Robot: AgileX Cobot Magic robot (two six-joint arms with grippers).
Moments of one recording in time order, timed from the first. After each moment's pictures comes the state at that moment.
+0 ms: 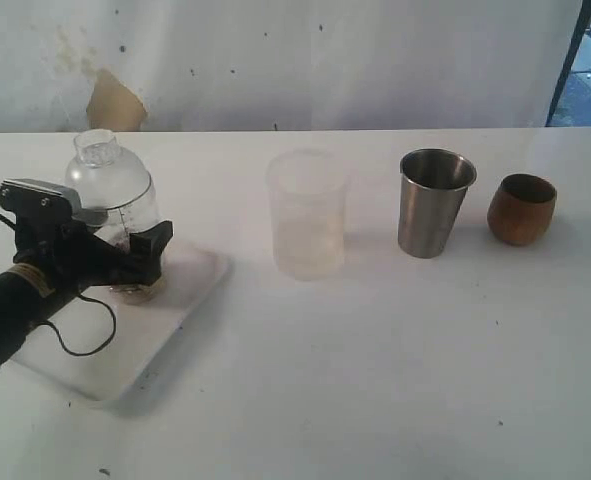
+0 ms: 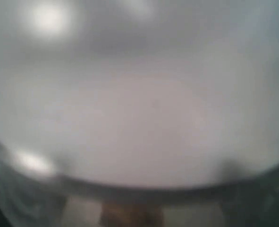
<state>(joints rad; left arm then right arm) -0.27 2.01 -0.59 0.16 -1.14 -0.09 -0.04 0.00 0.00 -0.04 0.34 0.05</state>
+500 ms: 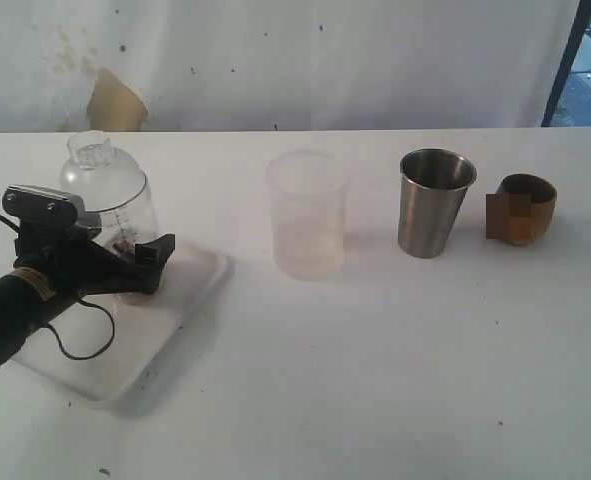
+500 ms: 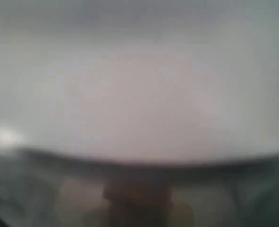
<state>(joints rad) -0.27 2.01 -0.59 0.15 -1.05 -0.08 -0.04 0.00 0.00 -0.04 0.34 0.05</state>
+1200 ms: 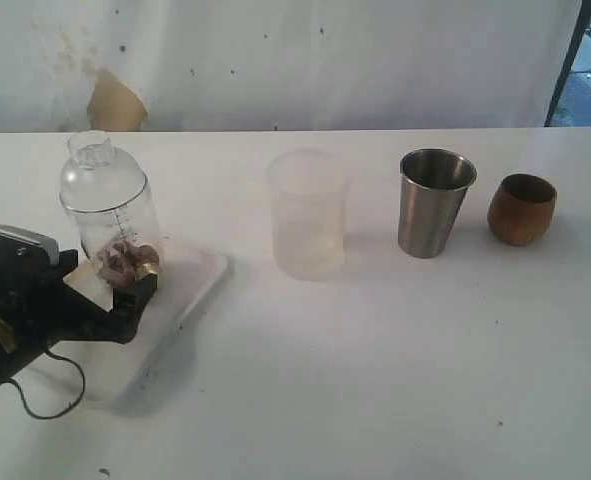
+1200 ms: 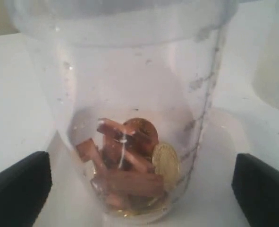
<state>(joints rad) -0.27 1.97 -0.38 0.14 -1.20 -0.02 -0.04 0.00 0.00 -0.04 0.34 0.05</state>
